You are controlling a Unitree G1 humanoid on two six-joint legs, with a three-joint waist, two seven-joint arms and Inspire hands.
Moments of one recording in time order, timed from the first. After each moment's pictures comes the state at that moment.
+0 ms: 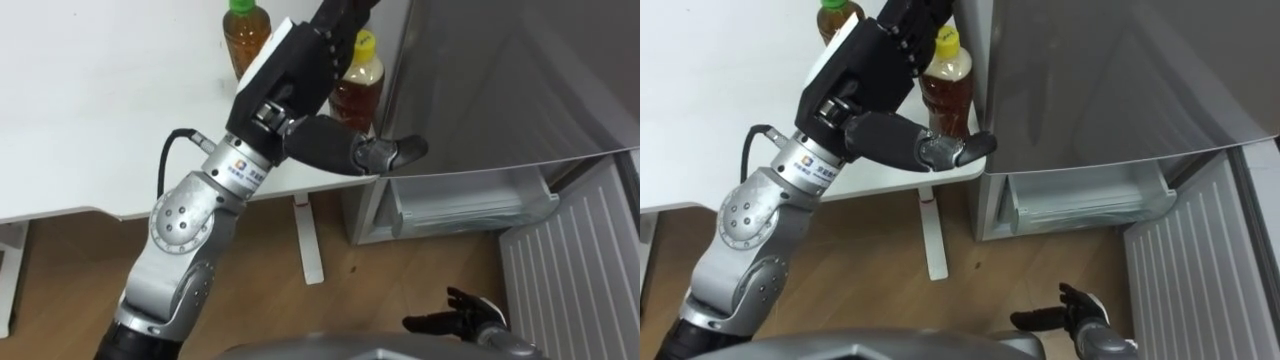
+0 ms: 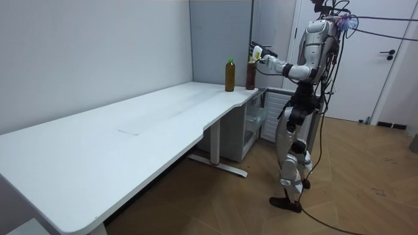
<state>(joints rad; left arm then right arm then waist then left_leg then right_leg) 0.11 0.22 -0.32 -0.33 -0.32 -0.12 -0.30 0.00 -0.22 0.13 1.35 0.15 -0.15 0.05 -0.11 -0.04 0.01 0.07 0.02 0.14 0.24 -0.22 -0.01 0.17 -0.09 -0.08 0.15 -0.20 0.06</state>
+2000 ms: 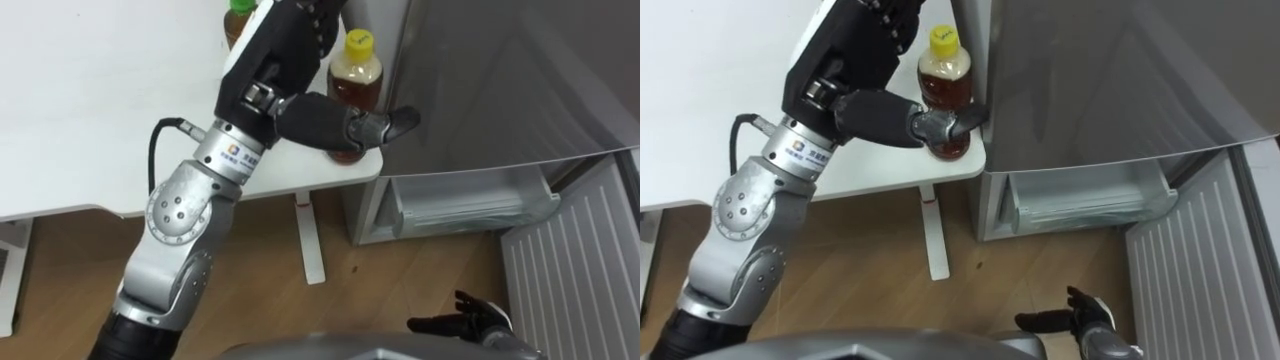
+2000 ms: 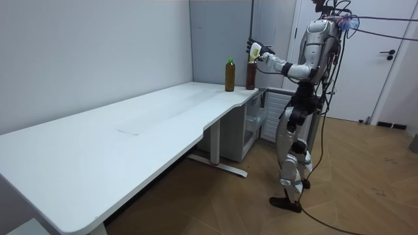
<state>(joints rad) 0.07 0.22 -0.29 -0.33 -0.31 -0.14 -0.21 0.02 -0.23 0.15 1.36 0.20 -0.16 0.04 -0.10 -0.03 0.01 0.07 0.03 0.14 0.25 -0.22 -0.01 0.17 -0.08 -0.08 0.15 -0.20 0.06</state>
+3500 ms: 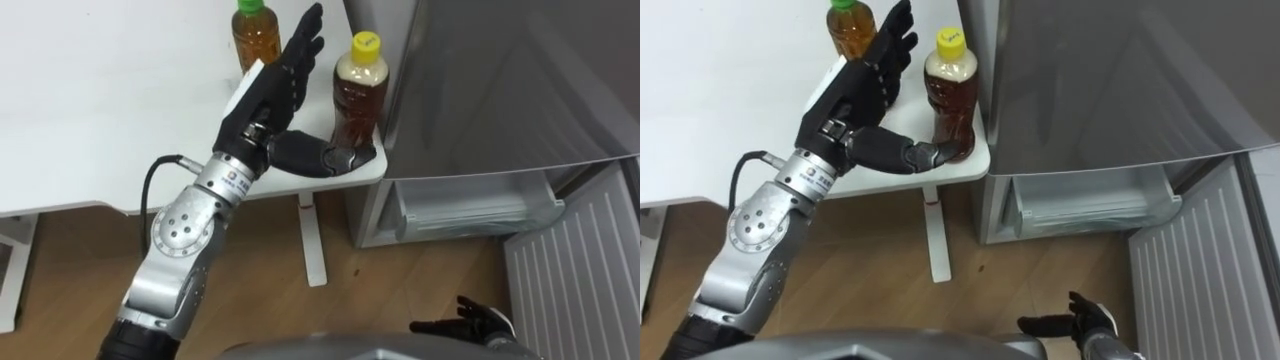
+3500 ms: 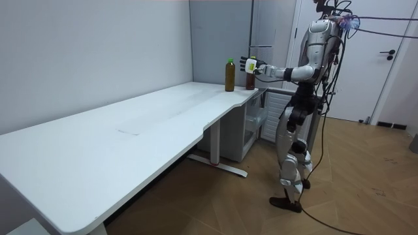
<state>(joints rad) 0.12 0.22 -0.28 -0.10 -0.22 -0.15 -0.20 0.04 -0.23 0.15 1.33 0.21 -0.15 0.03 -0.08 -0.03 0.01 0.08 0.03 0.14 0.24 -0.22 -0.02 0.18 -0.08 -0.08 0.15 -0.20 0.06</state>
